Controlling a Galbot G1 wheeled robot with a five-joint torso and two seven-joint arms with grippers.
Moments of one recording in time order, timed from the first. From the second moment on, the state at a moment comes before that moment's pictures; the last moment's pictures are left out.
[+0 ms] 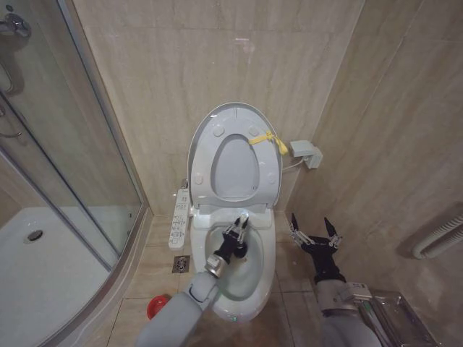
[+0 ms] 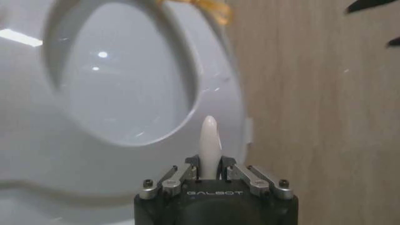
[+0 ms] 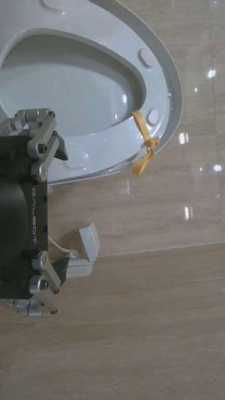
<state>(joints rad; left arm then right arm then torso) 0.76 -1.40 0.28 -1.19 -0.27 -0.59 -0.04 -1.54 1.45 0.56 2.19 0.23 0.08 0.15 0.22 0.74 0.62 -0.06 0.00</state>
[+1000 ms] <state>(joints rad) 0.76 -1.42 0.29 -1.20 -0.29 -0.64 -0.04 -1.54 1.45 0.56 2.19 0.23 0.08 0.15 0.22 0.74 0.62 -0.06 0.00</state>
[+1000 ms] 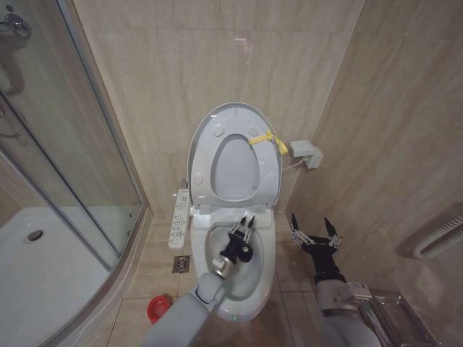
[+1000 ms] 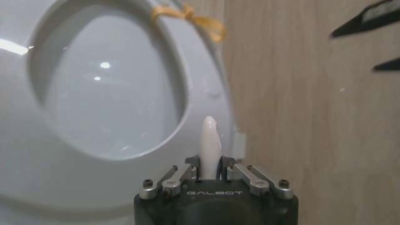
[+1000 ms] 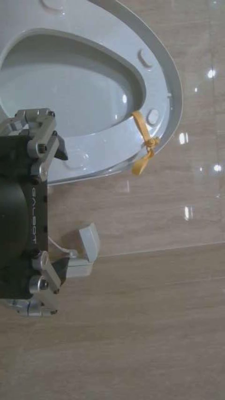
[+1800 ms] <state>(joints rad) 0.69 -1.47 0.27 -0.95 -0.33 -0.73 0.05 -1.54 1.45 0.56 2.19 0.23 0.08 0.15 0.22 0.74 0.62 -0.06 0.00</state>
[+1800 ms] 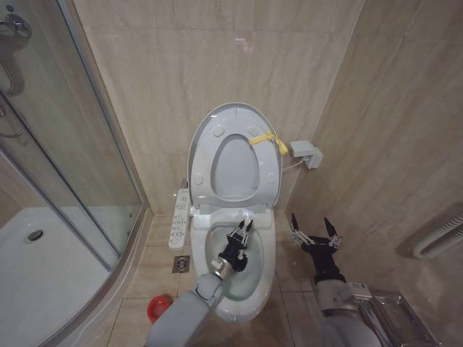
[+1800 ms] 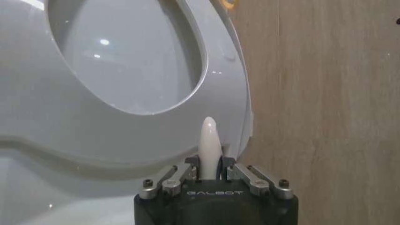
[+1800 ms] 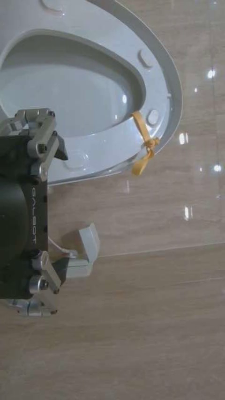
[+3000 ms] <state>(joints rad) 0.70 -1.45 0.33 -1.12 -0.34 -0.70 0.06 -1.54 1.45 0.56 2.19 0.23 0.08 0.15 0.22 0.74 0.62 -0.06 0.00</state>
